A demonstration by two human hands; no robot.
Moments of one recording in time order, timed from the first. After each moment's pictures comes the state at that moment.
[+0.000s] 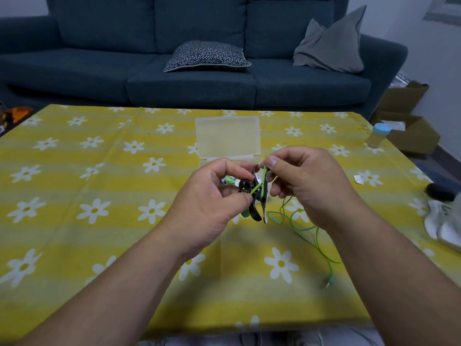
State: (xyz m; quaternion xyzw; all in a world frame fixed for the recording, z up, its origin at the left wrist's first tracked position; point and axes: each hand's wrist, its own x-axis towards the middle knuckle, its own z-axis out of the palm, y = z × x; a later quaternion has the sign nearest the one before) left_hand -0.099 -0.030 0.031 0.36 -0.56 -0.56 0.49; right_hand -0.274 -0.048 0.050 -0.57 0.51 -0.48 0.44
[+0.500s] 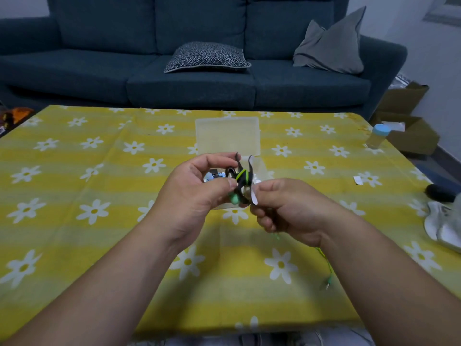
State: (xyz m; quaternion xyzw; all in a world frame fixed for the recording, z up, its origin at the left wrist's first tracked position) left_hand -0.090 -0.041 0.032 0.37 -0.47 -0.59 0.54; right_hand -0.262 -0.044 0.032 -0.49 0.53 -0.28 0.63
